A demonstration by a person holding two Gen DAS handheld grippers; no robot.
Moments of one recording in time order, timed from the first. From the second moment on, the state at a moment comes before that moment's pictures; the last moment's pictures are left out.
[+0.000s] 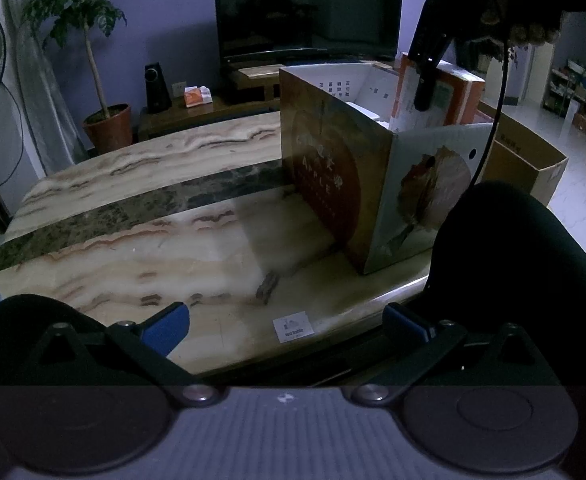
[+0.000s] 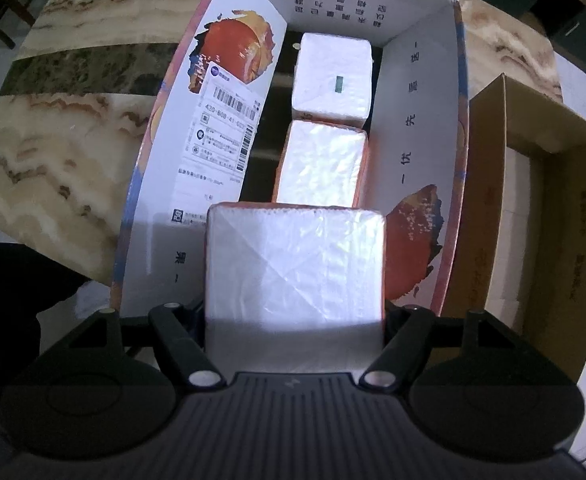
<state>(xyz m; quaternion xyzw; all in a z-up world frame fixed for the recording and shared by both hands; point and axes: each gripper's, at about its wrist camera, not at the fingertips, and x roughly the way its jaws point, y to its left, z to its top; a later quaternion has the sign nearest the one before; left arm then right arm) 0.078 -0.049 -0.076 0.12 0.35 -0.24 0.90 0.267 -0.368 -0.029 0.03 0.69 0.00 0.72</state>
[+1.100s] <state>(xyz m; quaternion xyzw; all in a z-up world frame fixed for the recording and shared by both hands) 0.078 -0.060 -0.081 0.14 0.35 -0.24 0.90 0.246 -0.360 -0.057 0.05 0.64 0.00 0.76</state>
